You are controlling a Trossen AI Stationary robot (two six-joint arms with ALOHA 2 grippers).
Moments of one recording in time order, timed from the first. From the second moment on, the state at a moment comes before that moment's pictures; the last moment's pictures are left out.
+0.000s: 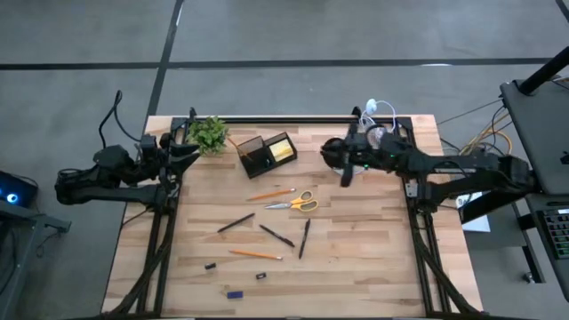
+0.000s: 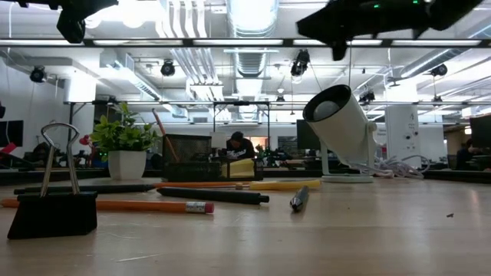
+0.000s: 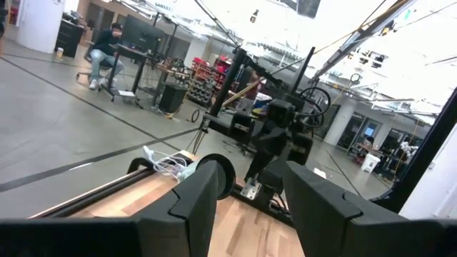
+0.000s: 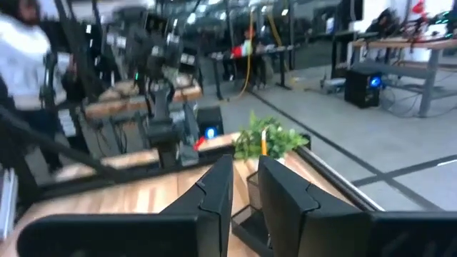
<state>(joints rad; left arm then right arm) -0.01 0.25 0.56 -0.22 -0.33 -0.36 -0.22 1.04 0.60 0.45 -0.02 0.16</state>
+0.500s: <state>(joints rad) -0.01 0.25 0.56 -0.22 -0.33 -0.36 -0.22 0.64 0.32 0.42 0.13 0.38</state>
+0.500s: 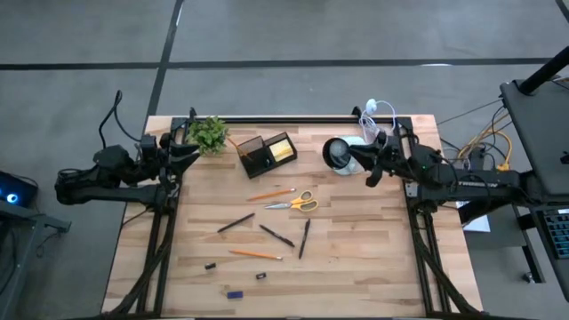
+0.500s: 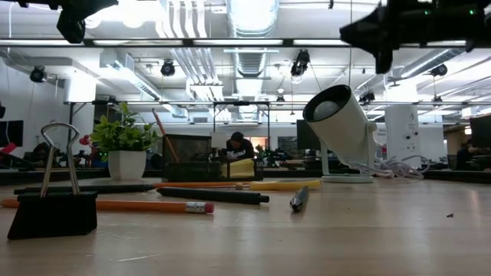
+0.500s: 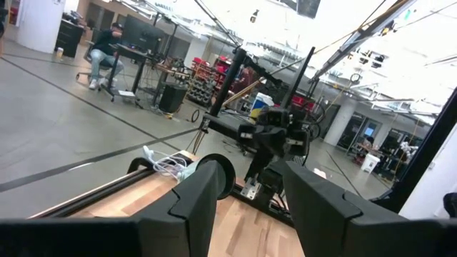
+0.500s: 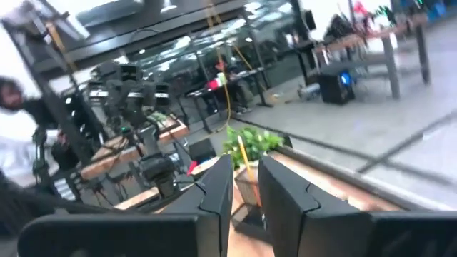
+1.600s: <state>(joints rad) -0.01 0.73 0.66 -0.12 -0.11 -0.76 -0.22 0.61 0.35 0.42 0.26 0.31</state>
